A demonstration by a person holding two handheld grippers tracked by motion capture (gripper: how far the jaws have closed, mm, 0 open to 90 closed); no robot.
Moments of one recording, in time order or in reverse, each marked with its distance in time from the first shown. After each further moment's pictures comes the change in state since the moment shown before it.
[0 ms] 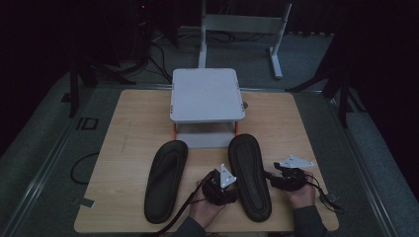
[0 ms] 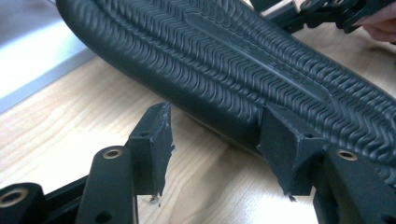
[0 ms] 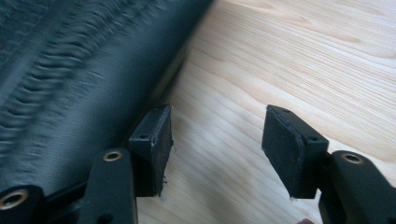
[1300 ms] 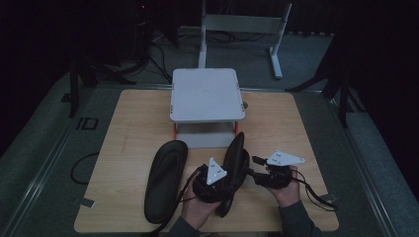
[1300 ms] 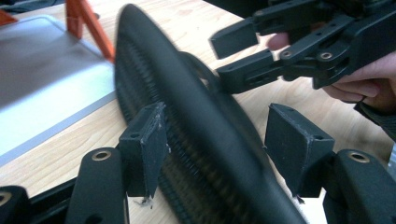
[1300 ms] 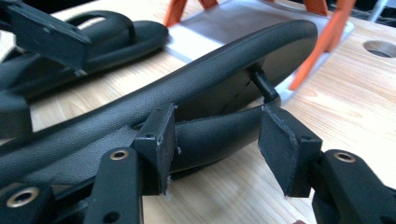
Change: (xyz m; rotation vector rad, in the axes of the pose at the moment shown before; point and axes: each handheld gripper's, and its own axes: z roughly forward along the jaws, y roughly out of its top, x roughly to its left) left arm 0.003 0.024 -0.048 -0.097 0.003 -0.029; right arm 0.050 0.052 -0.011 -0.191 0.209 -0.061
